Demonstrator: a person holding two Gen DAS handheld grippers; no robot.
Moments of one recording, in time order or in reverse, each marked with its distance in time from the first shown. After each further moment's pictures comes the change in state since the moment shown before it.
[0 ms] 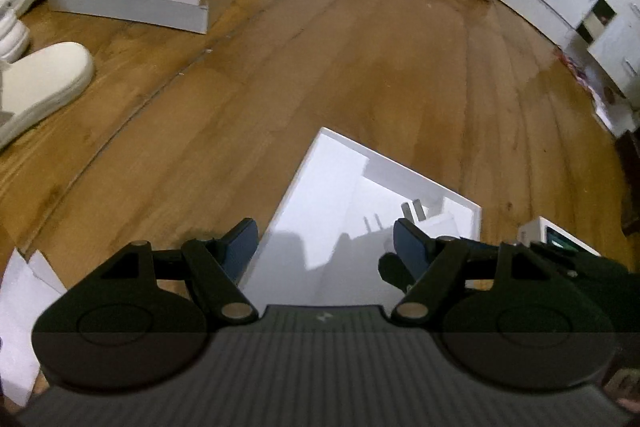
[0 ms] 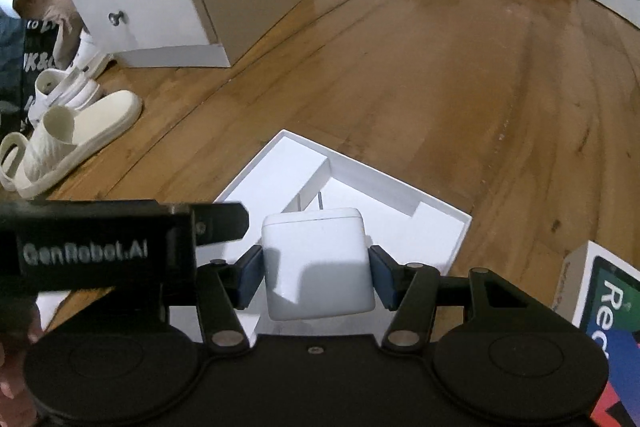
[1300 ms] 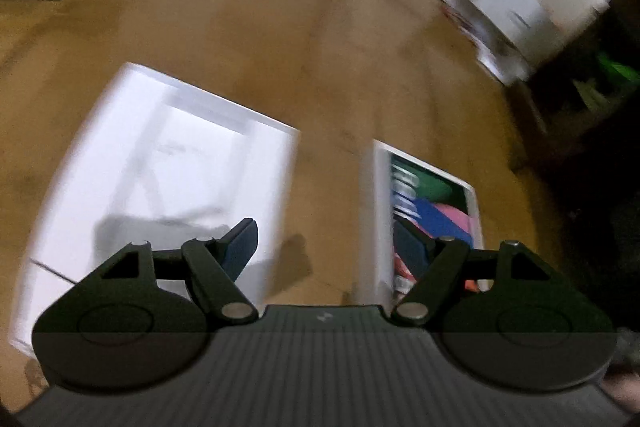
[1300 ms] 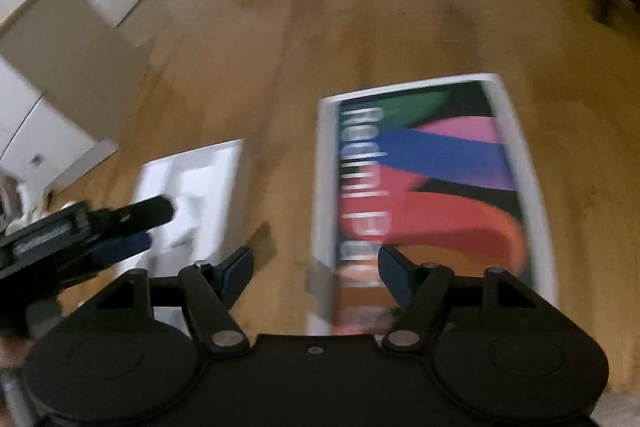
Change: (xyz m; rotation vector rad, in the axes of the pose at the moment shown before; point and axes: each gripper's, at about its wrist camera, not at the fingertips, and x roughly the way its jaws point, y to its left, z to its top) left arm -0.023 -0.102 -0.050 0.101 0.126 -0.394; right arm -0.166 -0.136 -0.128 0.634 -0.056 -0.135
